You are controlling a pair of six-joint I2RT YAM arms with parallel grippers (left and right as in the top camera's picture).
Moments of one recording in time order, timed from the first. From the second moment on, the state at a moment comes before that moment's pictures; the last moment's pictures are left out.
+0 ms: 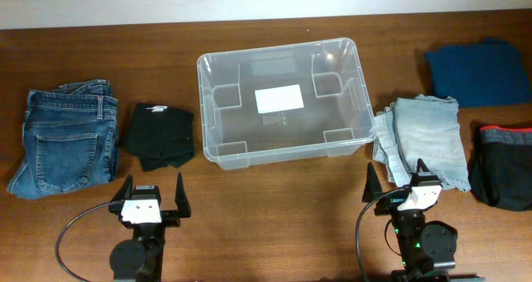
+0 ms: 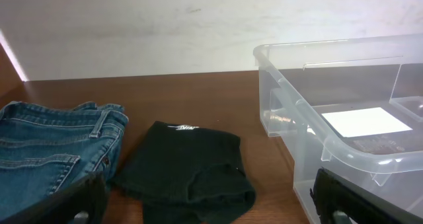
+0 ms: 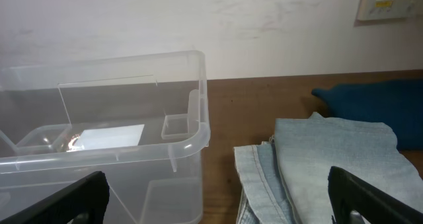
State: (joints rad) left arm -0.04 0.01 0.04 -0.13 -0.06 0.03; right arm 0.02 0.01 0.01 -0.07 -0.02 0.07
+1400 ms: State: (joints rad) left arm -0.04 0.01 0.04 -0.13 -0.06 0.03; right arm 0.02 0.15 0.33 -0.39 -0.04 0.08
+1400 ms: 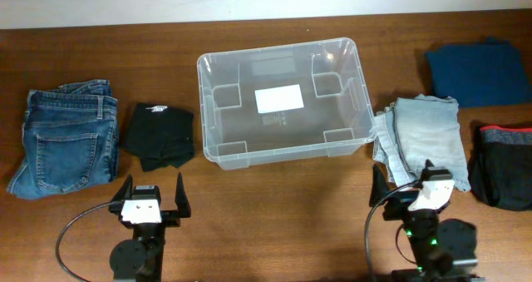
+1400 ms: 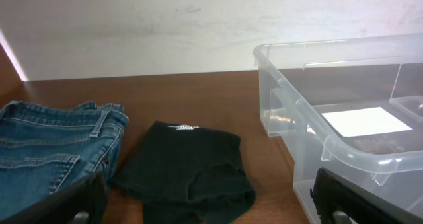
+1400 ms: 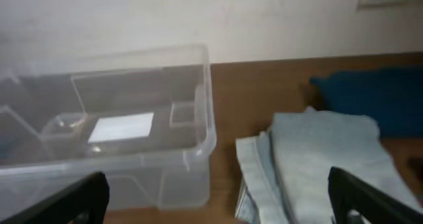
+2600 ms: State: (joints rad) left arm -0.04 0.01 0.04 -0.13 -0.06 0.03; right arm -0.46 1.44 1.48 -1.18 0.00 0.10
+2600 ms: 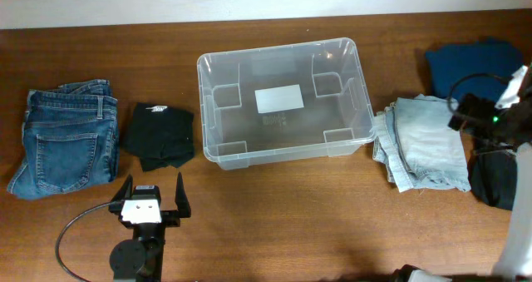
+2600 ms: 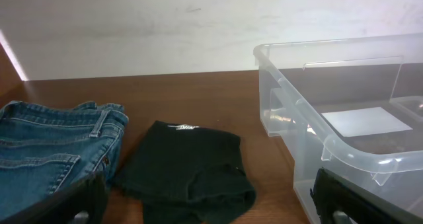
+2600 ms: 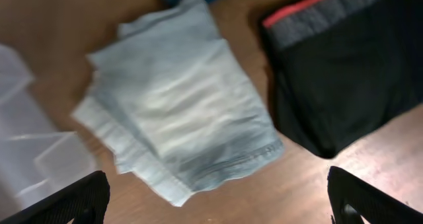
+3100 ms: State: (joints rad) left arm -0.04 0.01 0.04 -0.13 -0.06 0.03; right arm -0.50 1.72 1.48 -1.17 -0.04 0.00
